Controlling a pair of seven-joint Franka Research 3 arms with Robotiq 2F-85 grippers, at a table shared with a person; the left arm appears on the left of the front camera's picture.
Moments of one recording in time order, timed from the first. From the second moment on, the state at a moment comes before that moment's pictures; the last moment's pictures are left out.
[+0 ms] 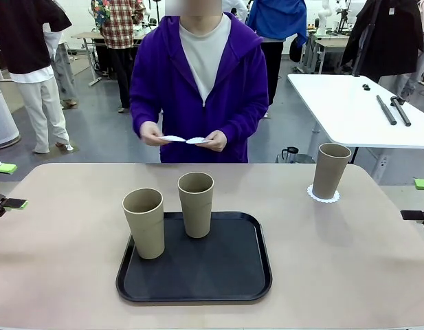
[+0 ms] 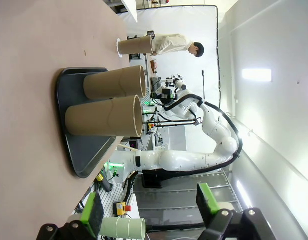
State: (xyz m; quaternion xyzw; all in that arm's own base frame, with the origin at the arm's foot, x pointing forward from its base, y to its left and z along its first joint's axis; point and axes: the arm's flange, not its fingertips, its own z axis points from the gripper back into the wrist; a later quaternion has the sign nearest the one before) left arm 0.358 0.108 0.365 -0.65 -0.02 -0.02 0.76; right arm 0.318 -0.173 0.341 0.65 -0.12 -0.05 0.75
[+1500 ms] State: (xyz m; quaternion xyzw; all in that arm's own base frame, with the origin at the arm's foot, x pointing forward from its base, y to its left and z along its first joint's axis) left arm 0.358 0.108 0.365 -0.65 -0.02 -0.02 0.76; right arm 0.318 -0.173 0.340 0.65 -0.12 -0.05 0.75
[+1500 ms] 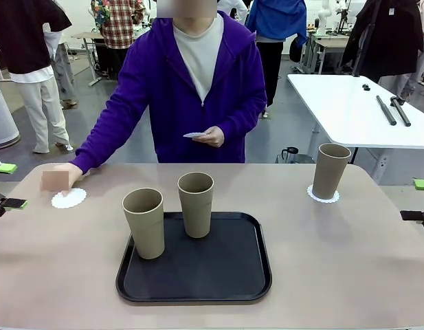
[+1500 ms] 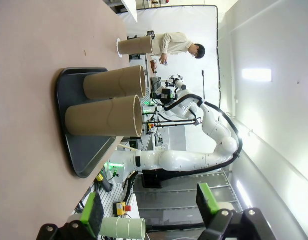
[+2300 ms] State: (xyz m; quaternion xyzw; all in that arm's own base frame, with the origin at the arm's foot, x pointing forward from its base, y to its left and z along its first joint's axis) left arm 0.358 0.108 0.365 -0.65 -0.02 -0.02 0.76; right arm 0.318 -0.173 0.340 0.65 -0.12 -0.05 0.75
